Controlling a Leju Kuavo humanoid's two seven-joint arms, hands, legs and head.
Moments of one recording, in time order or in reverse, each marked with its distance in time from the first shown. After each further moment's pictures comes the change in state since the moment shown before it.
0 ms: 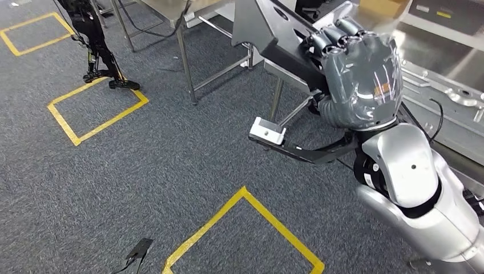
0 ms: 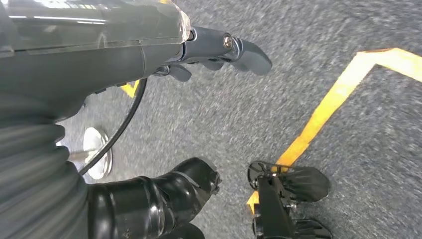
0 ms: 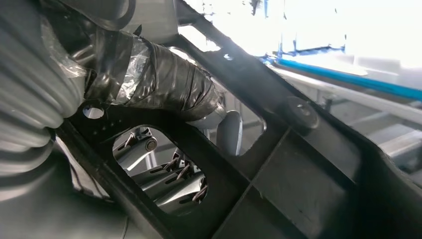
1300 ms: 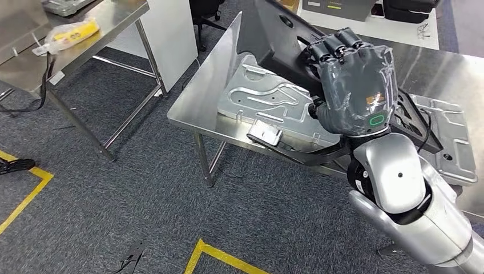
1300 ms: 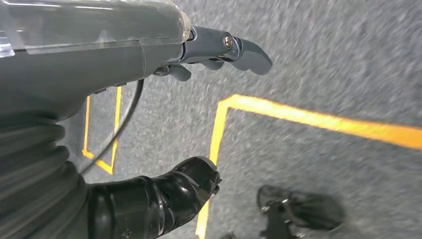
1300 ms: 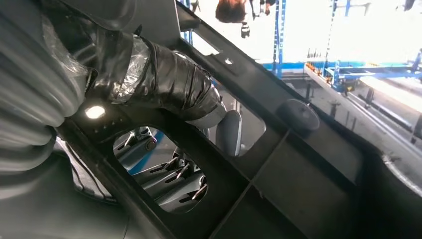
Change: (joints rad) left arm 0.019 -0.002 0.006 0.004 -0.004 0.008 -0.019; right arm 0.034 -0.002 0.026 0.022 0.110 0.010 0.052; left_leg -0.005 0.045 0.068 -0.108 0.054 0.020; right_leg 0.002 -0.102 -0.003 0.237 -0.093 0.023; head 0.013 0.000
